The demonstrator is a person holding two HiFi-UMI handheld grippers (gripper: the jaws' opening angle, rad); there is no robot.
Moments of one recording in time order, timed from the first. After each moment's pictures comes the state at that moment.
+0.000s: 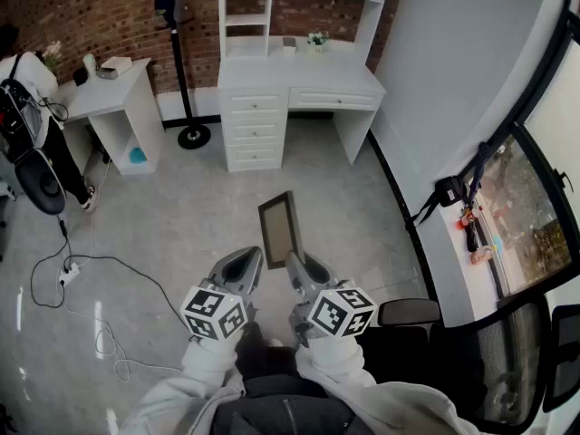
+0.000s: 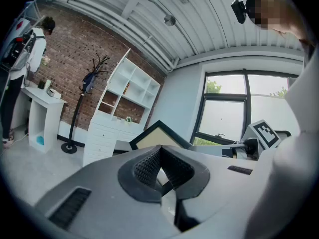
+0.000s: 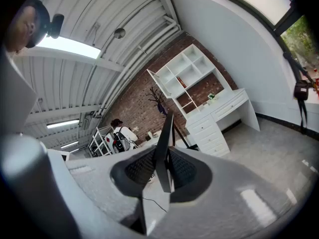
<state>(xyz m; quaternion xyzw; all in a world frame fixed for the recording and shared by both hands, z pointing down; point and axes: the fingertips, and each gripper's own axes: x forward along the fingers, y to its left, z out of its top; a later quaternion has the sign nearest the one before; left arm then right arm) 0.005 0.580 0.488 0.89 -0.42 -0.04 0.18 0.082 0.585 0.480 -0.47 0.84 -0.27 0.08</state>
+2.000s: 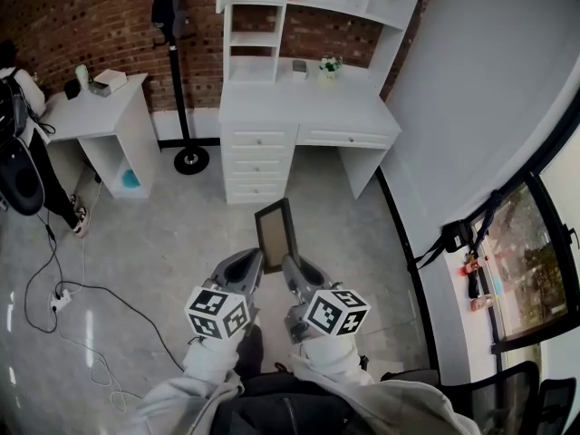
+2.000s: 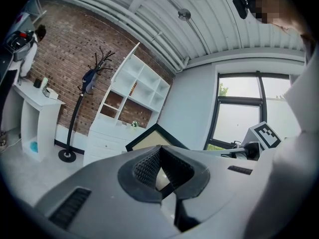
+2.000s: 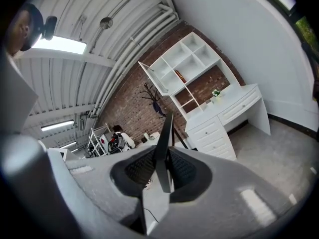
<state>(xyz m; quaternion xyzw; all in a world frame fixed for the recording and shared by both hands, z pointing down) -0.016 0.326 0.469 0.88 -0.43 -0.05 0.19 0.053 0.331 0.468 -0.46 0.84 -0.29 0.07</state>
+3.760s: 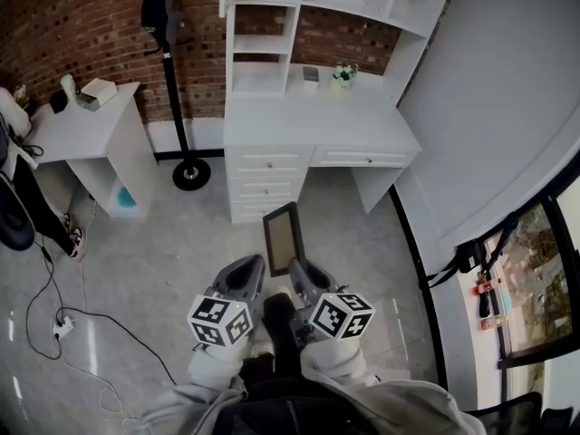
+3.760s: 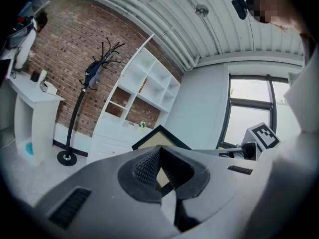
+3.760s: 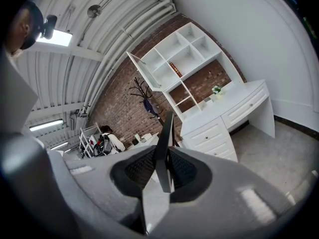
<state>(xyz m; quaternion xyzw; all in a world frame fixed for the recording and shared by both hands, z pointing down) -0.074 0.128 0.494 0.88 -0.43 -0.05 0.21 0.009 0.128 0.492 -0.48 0.82 -0.30 0.06</state>
